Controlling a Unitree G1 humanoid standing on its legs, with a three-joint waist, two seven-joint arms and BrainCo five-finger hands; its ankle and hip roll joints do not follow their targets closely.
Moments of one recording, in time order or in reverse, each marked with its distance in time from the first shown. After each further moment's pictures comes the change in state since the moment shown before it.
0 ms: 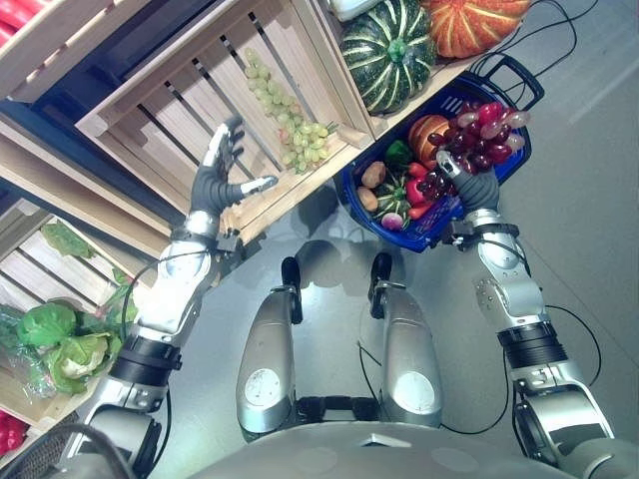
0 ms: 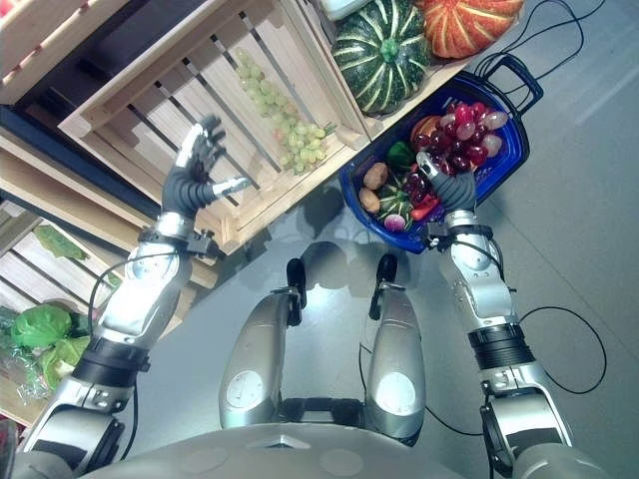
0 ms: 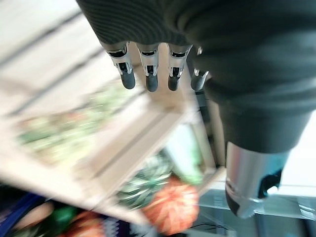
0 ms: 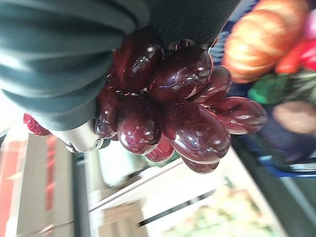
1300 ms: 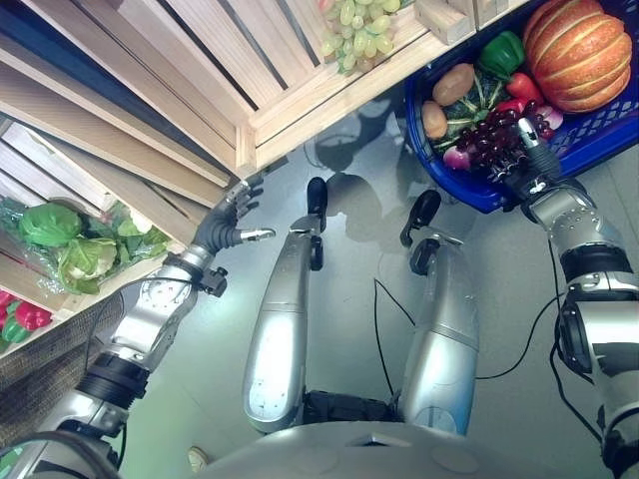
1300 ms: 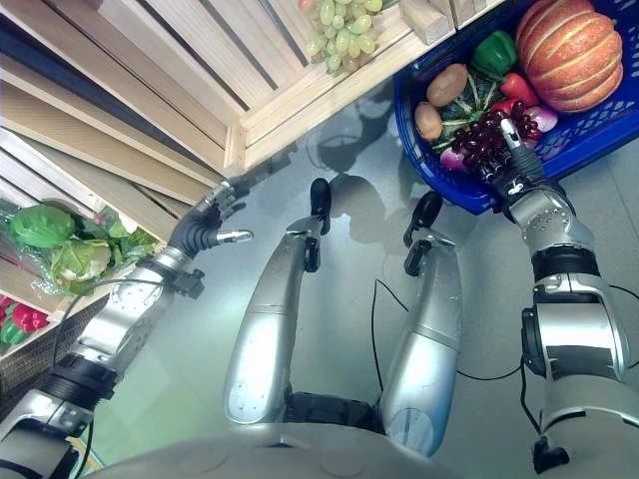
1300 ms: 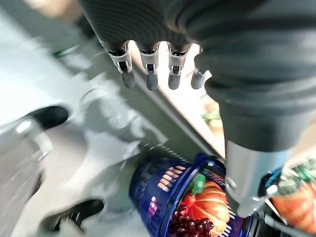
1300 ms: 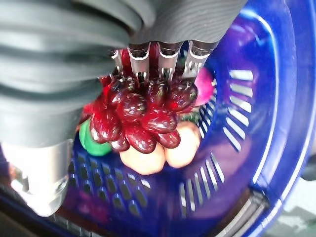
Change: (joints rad) left arm 0.055 0.215 -0.119 0.002 -0.007 -0.175 -0.102; right arm -0.471 -0.236 -0.073 0.755 0.574 0.314 0.166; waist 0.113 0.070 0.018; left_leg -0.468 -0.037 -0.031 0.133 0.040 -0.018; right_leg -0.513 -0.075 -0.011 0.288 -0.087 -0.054
